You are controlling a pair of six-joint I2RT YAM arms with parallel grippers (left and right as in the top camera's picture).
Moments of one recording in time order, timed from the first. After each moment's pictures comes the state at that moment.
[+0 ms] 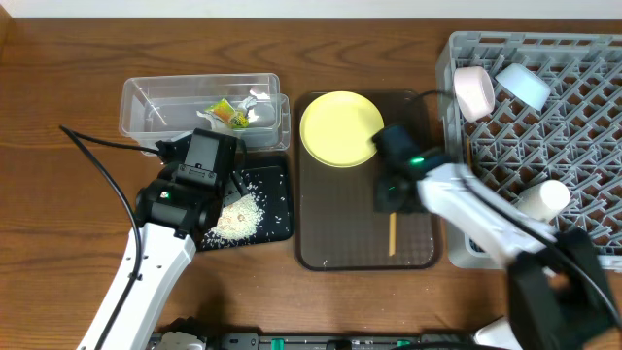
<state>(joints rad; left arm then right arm) -0.28 1.19 1.01 -0.99 -0.33 -0.72 0.44 1.64 1.06 -0.79 0.04 0.54</state>
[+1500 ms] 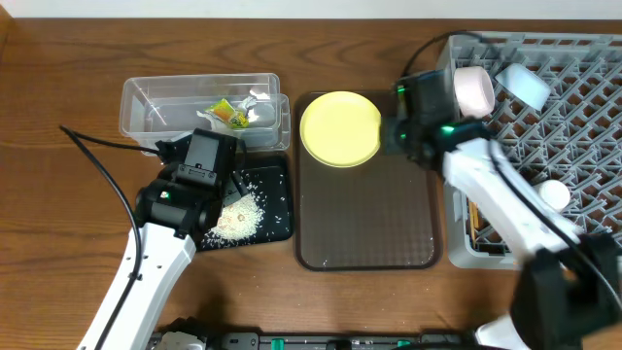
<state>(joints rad) -0.28 1.19 1.01 -0.99 -0.33 -0.72 0.38 1.72 1.24 -0.54 0.01 0.36</state>
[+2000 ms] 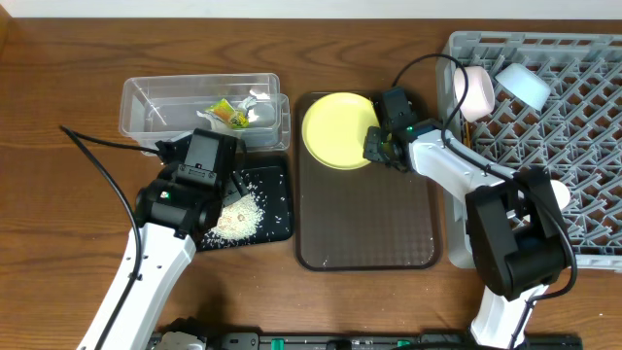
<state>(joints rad) -0.28 1.19 1.01 -0.99 -0.33 -0.72 0.40 1.98 1.24 -0.42 0.06 0.58</state>
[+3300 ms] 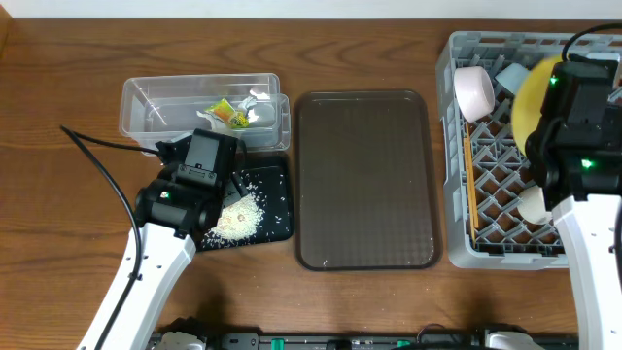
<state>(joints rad) -0.28 1.19 1.01 -0.99 -0.33 -0.72 -0.03 1.32 1.24 -0.61 0.83 -0.18</state>
